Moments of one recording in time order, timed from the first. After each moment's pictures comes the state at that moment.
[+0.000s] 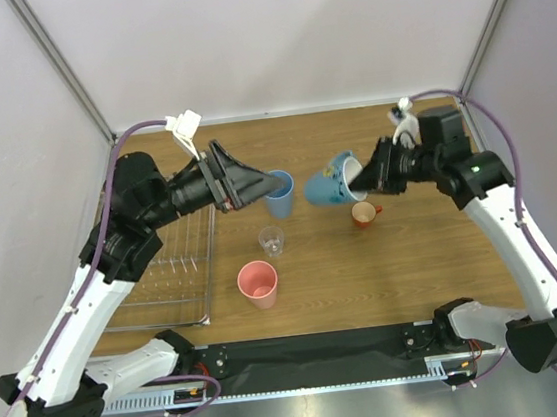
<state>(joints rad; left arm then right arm) -0.64 1.02 1.37 -0.41 0.51 -0.87 0.30 1.16 1.31 -0.83 -0.56 0.59</state>
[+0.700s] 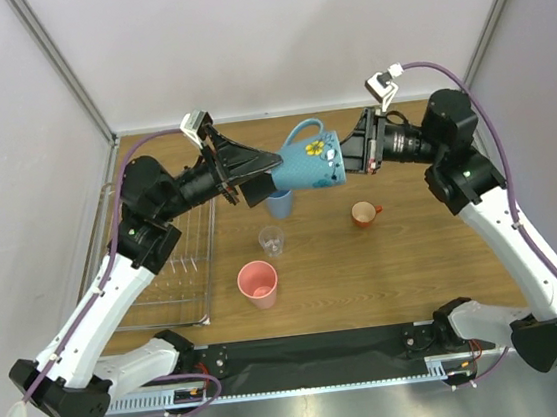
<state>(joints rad) -0.56 1.05 1.17 0.07 0.67 -1.46 0.38 1.15 1.33 -0.13 -0.96 1.00</state>
